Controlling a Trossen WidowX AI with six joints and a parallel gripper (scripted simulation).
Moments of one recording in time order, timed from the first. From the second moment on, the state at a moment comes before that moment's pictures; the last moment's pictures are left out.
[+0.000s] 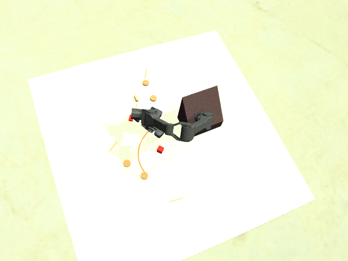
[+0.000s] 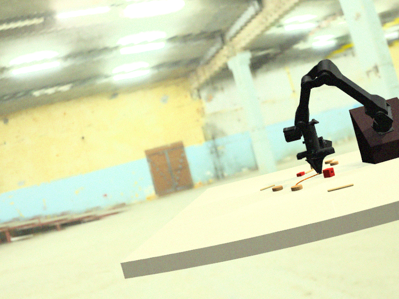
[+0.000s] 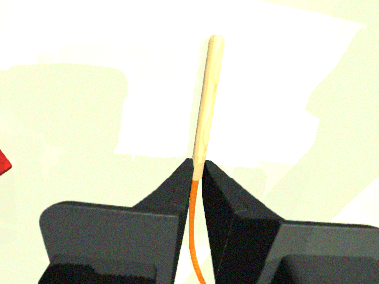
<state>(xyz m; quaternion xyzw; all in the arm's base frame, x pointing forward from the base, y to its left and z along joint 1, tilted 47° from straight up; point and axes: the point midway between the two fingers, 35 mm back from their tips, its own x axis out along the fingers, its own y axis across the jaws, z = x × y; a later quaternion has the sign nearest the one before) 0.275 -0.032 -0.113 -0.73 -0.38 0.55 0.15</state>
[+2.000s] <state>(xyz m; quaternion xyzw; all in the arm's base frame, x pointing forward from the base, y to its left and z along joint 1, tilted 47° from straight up) 0.268 -0.072 -0.074 -0.73 -0.39 0.54 0.13</state>
